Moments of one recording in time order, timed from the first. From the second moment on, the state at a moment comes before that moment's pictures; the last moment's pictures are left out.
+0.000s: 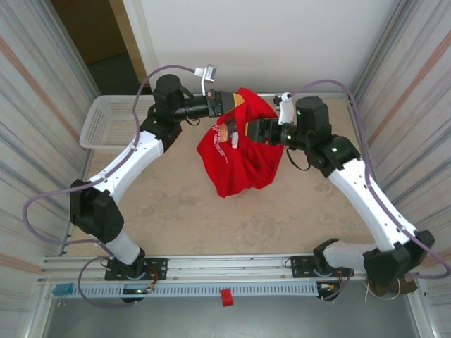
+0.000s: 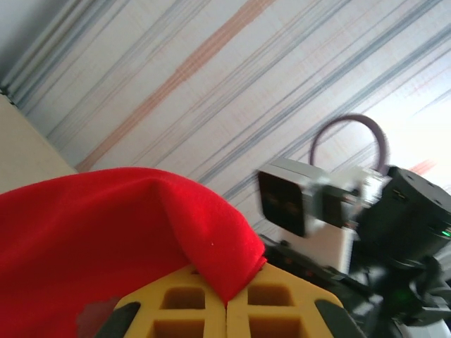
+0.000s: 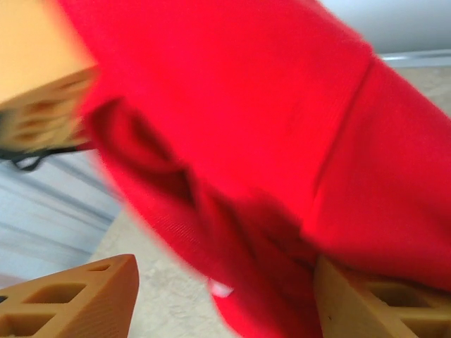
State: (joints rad) left arm -0.50 1.63 1.51 0.20 0.89 -0.90; right arm 0.49 1.25 1.37 -0.55 -0.31 0.45
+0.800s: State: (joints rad) left arm -0.37 1.69 1.44 0.29 0.90 -1.00; right arm 0.19 1.29 1.39 -0.43 -0.70 0.49
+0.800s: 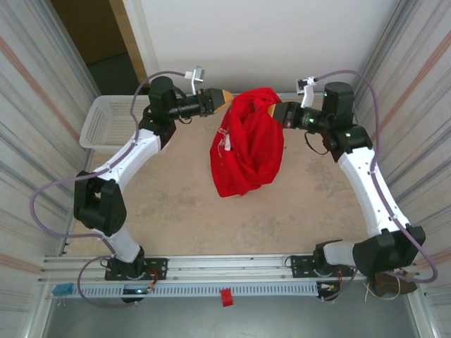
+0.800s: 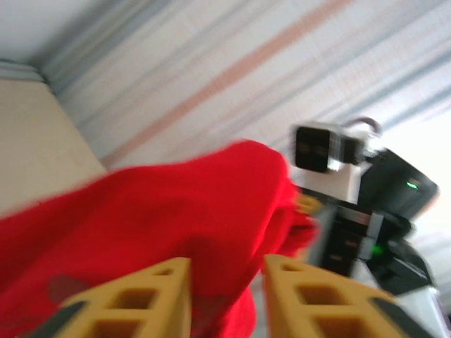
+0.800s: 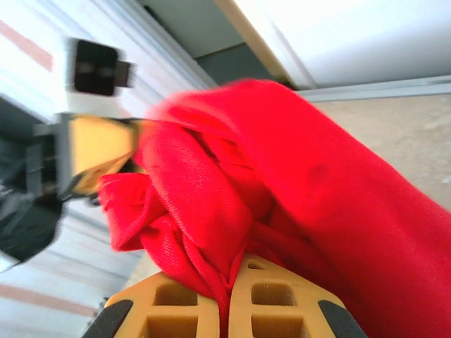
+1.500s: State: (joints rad) left arm -0.62 1.48 1.28 -0.04 0.52 -0.59; right arm 0.13 1.26 1.33 -0.28 -0.91 0.63
